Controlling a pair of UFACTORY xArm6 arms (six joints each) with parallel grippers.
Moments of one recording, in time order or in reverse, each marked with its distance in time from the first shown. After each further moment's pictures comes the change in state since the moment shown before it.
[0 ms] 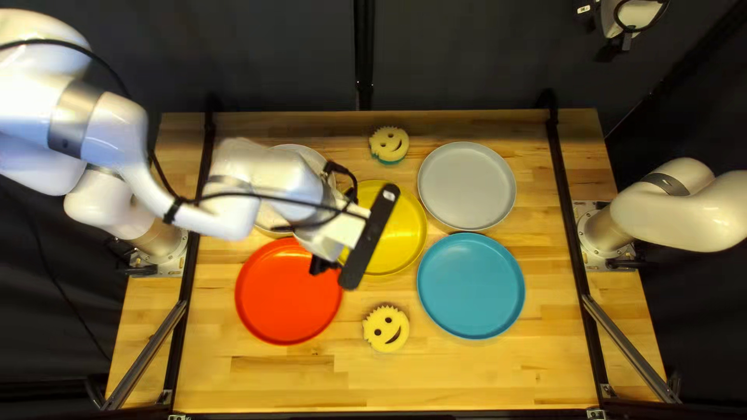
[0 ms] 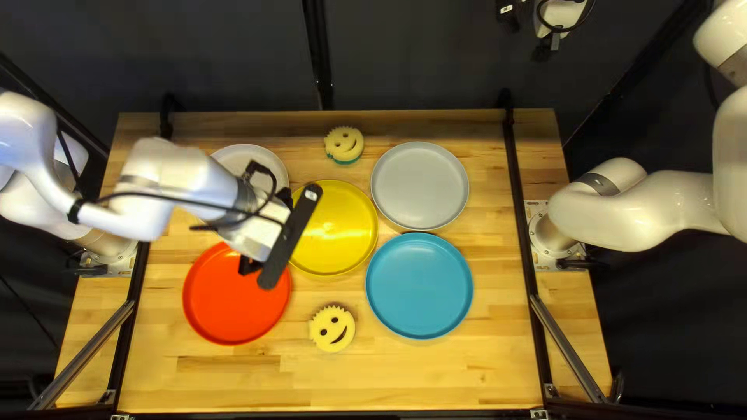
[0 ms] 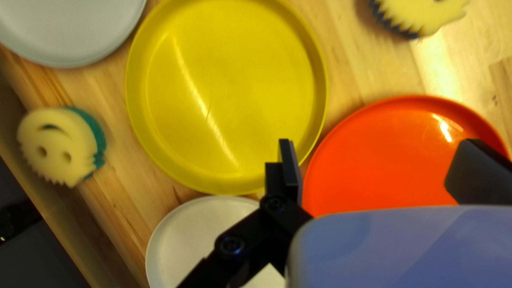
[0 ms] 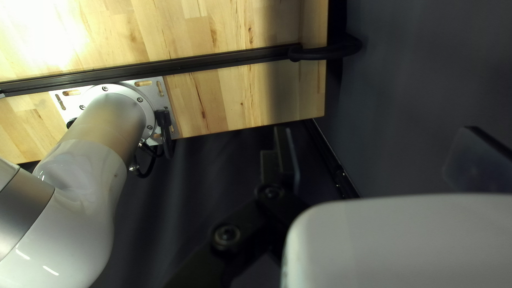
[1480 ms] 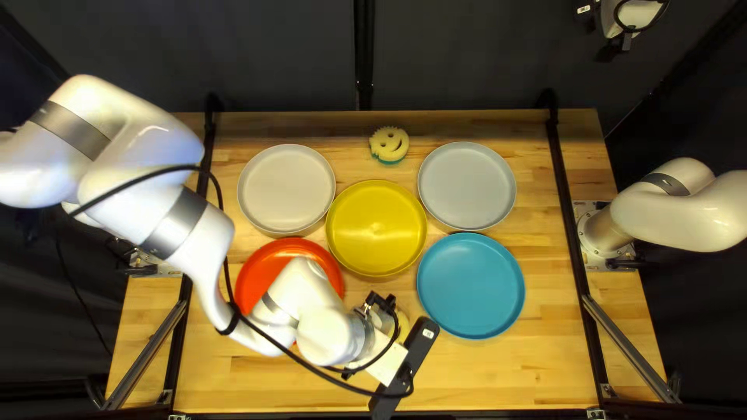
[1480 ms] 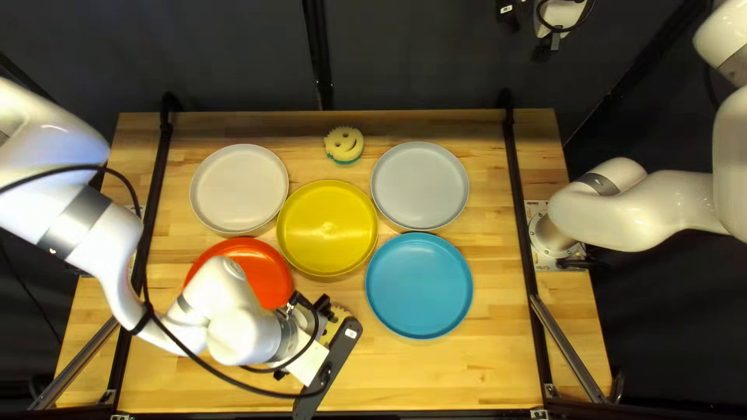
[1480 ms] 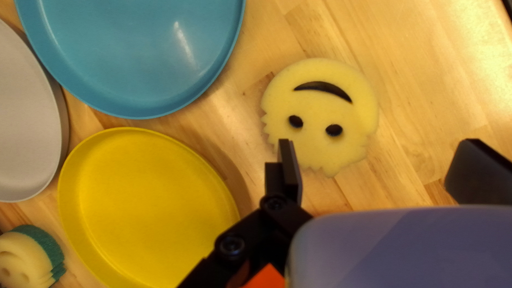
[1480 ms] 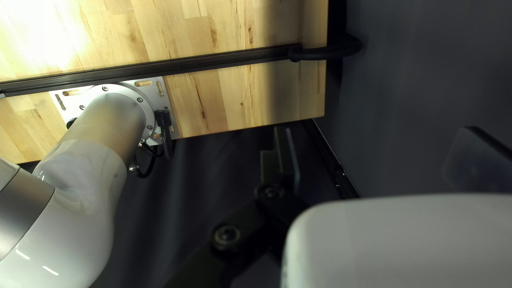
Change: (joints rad) left arm -0.228 0.411 -0.227 0.233 -0.133 -0.309; right arm 0.000 0.000 0.000 0.000 0.000 0.000
